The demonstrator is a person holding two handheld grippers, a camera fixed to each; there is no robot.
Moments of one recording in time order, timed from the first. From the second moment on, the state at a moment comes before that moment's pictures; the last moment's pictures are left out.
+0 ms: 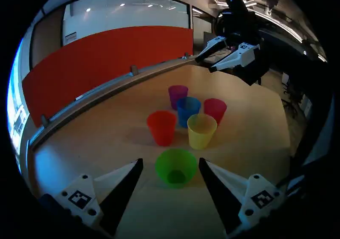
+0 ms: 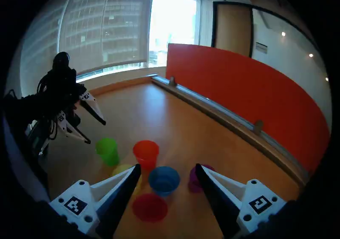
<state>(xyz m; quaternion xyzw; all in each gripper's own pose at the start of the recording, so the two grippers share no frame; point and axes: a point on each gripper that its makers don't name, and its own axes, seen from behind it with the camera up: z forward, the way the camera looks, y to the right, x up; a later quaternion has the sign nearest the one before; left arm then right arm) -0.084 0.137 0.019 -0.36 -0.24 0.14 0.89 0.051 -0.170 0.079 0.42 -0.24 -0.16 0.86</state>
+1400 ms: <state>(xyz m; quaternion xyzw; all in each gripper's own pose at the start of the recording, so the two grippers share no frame) -0.146 0.165 0.034 -0.39 -0.28 0.15 0.86 -0.005 -0.175 0.095 0.43 -0.28 -0.17 0.84</state>
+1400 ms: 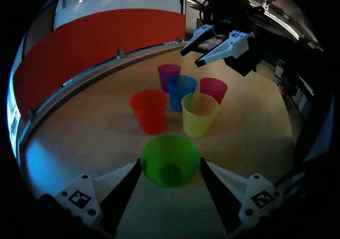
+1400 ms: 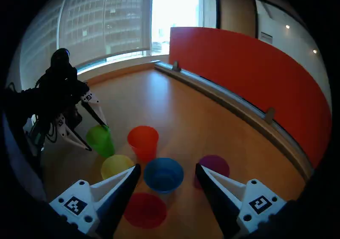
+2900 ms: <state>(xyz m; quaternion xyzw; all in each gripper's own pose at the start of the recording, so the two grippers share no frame) -0.128 0.156 0.042 -0.38 -0.26 0.15 0.87 -0.056 -0.184 0.091 0.44 -0.33 -0.20 0.81</state>
